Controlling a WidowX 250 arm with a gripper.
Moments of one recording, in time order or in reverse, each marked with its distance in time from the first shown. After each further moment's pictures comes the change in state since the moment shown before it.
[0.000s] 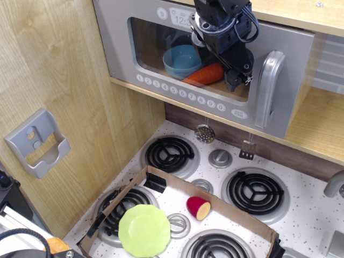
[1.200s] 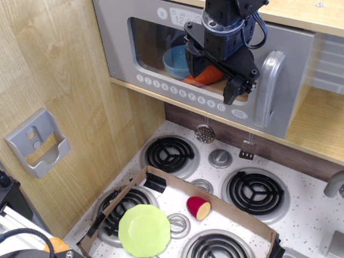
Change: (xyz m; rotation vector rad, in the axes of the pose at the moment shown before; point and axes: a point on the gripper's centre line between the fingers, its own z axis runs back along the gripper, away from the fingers) arm -0.021 -0.014 0.017 0.008 0.204 0.139
